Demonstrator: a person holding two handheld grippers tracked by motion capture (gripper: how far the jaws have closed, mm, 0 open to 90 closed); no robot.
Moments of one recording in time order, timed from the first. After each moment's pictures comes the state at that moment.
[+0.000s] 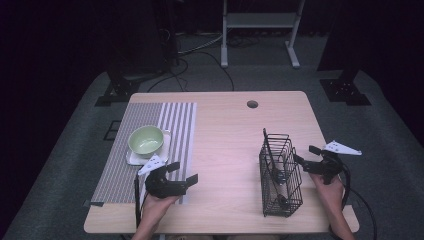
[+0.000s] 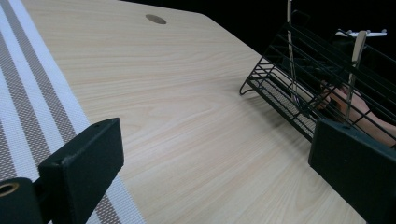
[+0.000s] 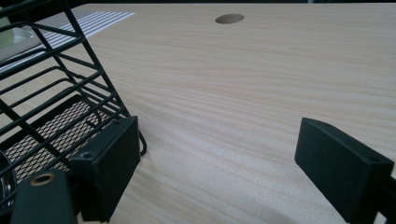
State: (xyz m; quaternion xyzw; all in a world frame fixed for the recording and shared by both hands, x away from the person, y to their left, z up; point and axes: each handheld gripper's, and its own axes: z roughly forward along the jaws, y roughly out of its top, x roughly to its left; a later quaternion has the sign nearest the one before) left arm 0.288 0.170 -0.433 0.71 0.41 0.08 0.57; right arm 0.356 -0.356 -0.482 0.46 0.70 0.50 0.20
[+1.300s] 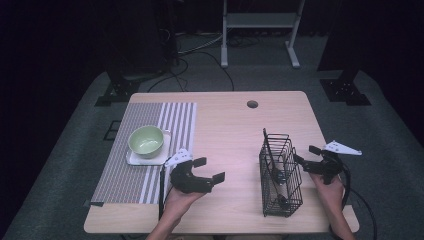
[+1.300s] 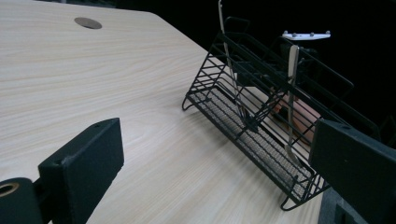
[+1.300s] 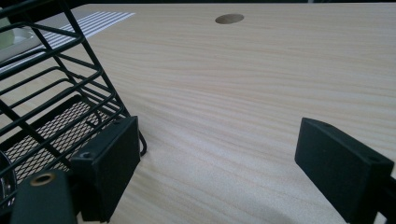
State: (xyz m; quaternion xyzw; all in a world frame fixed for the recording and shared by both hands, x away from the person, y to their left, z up) left arm 0.295 0.102 -0.408 0.73 0.36 0.03 0.58; right arm 0.356 -0.356 -0.482 0.46 0.70 0.50 0.20
